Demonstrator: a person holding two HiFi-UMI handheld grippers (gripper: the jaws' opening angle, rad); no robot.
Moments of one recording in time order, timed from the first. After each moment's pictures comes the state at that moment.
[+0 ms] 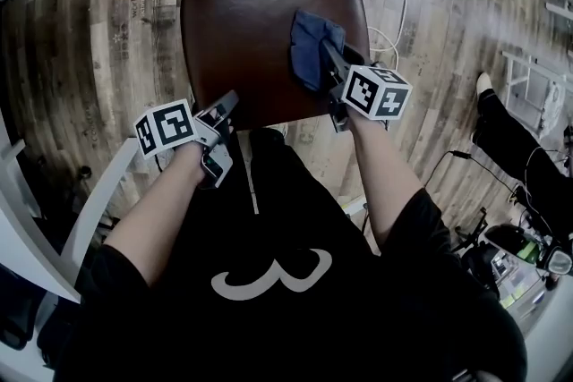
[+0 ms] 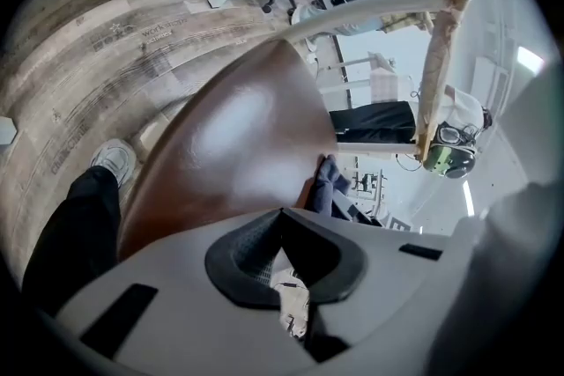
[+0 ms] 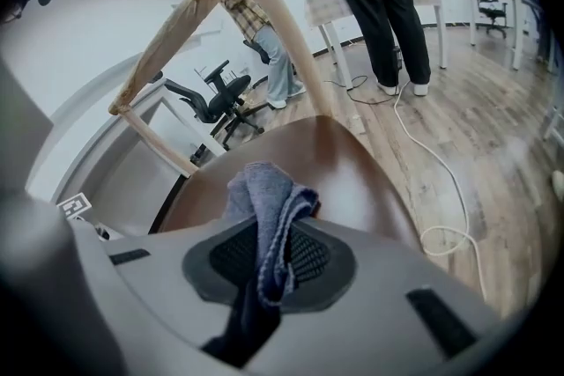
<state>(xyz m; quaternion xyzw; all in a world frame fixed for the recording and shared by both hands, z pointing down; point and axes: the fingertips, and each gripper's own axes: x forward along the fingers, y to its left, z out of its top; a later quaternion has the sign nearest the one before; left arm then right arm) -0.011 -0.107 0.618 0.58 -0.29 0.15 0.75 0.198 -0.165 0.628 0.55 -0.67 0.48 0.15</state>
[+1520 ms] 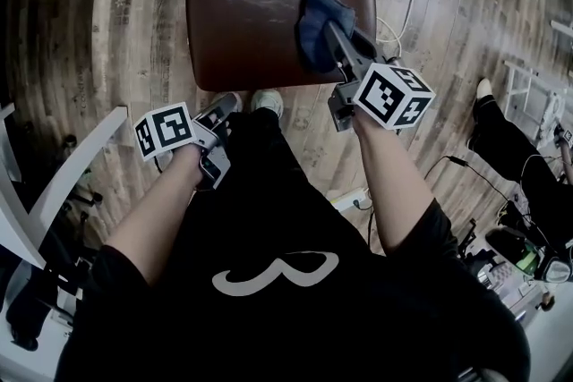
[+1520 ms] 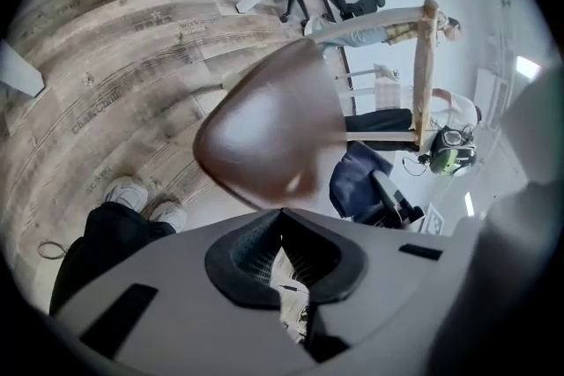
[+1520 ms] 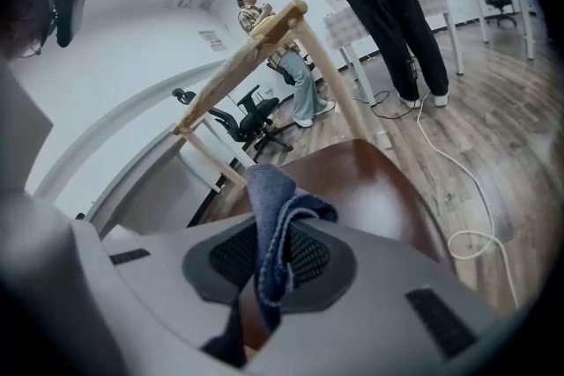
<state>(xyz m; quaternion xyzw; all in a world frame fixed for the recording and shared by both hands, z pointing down) -0.026 -0.011 0.620 0.56 -0.32 0.12 0.76 0.171 -0.138 0.548 0.52 -0.73 0.44 0.07</state>
